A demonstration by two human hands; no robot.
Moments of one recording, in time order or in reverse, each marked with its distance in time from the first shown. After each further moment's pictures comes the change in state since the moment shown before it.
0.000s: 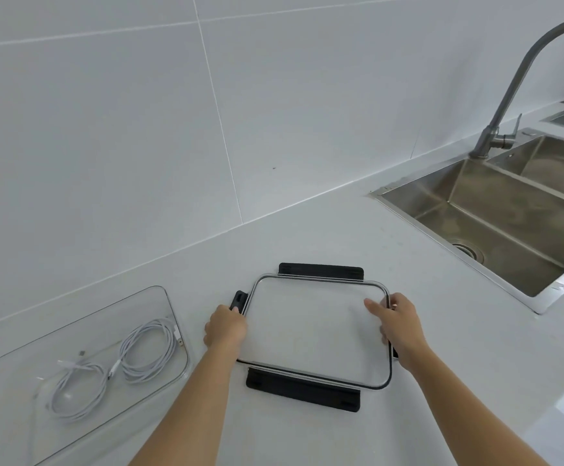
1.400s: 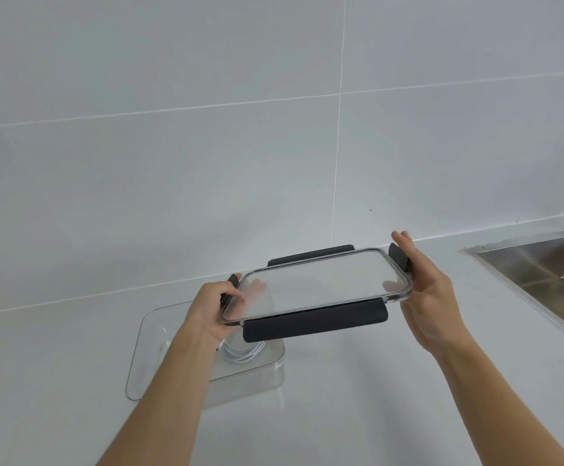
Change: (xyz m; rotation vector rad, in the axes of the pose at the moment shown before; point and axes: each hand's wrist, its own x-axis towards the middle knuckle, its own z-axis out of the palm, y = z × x) left_hand -0.069 -0.034 -0.196 -1.469 -0.295 -0.046; right_hand -0.082 -0.132 0.059 0.551 -0.620 -0.679
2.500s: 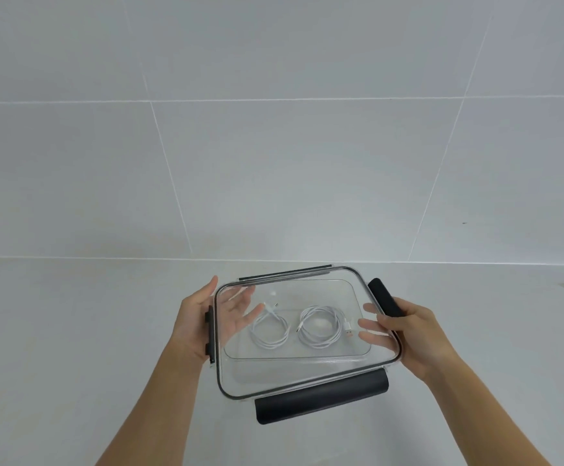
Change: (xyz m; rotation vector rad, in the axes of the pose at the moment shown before) left_hand -0.042 0.053 -0.156 -0.287 -0.161 0.068; right_hand -0.021 0.044 0.123 0.090 -0.026 0.688
